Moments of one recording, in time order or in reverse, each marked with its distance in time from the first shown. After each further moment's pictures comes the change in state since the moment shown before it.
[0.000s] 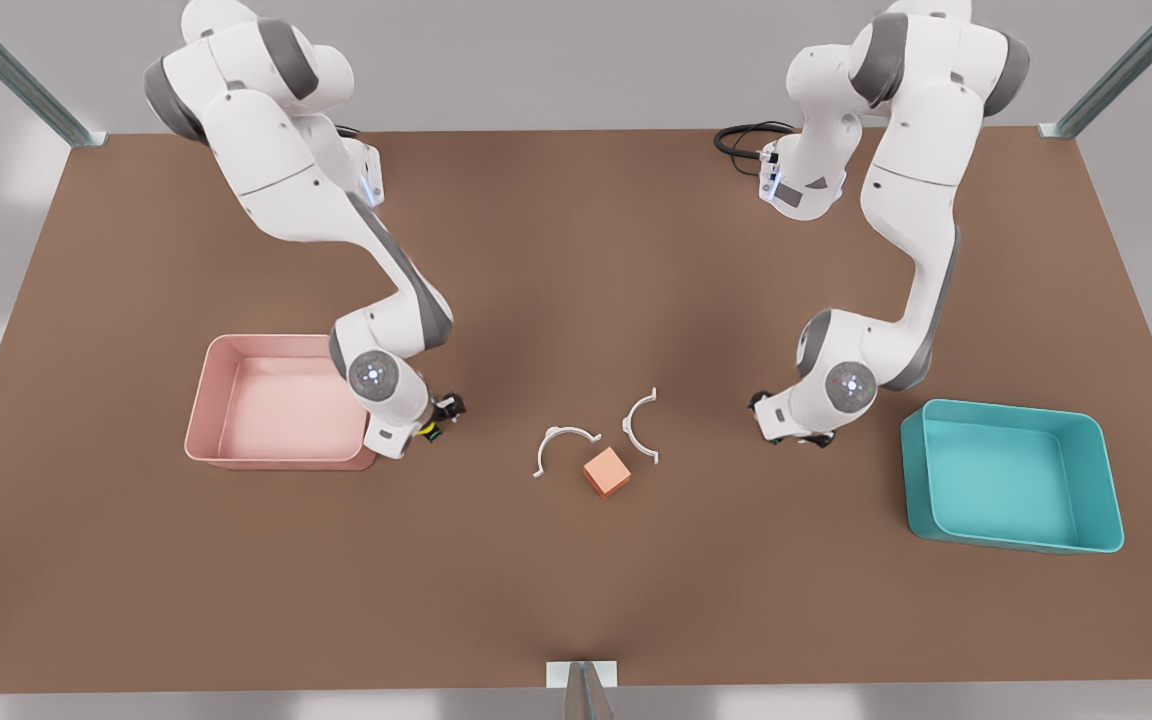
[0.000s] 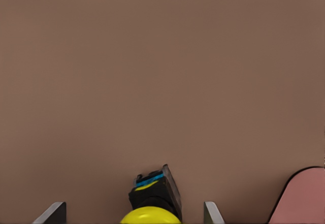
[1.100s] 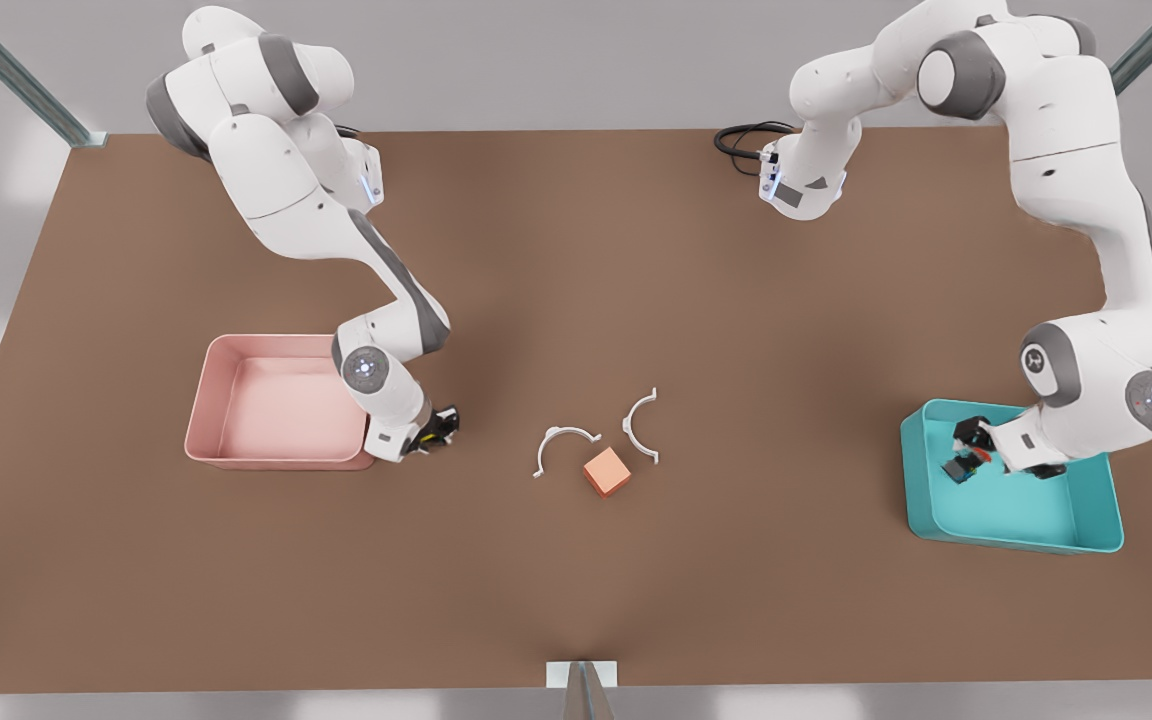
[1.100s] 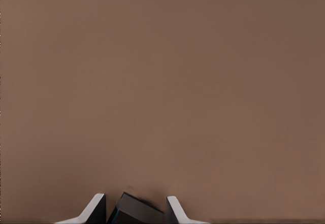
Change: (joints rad) left arm 0.369 -0.054 0.049 0.353 -0.026 -0.288 0.417; right arm -0.028 0.052 0.012 -0.071 0.009 0.272 -0.086
